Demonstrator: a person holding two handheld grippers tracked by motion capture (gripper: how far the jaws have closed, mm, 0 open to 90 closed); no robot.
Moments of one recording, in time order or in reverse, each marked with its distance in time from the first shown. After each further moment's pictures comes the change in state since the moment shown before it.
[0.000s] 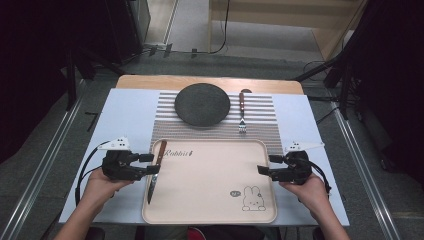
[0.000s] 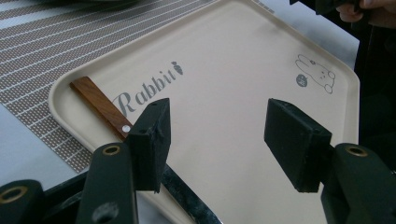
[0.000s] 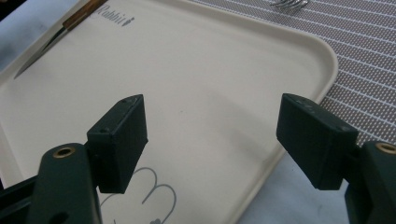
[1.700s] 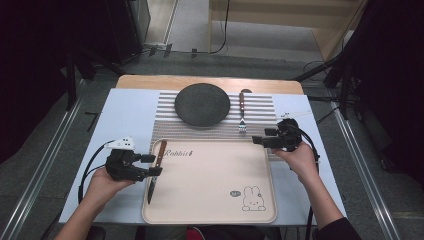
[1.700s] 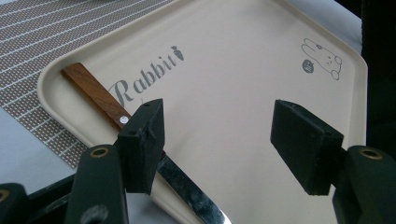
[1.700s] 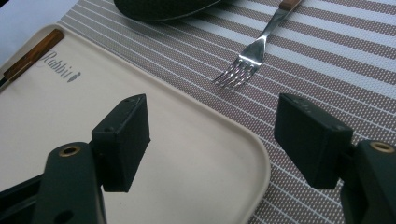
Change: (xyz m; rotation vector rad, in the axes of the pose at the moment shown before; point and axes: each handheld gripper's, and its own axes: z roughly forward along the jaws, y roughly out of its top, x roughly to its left) left arm 0.004 0.002 0.009 0.068 -0.016 -0.009; right arm -0.037 0.073 0.032 0.026 -0.078 0.010
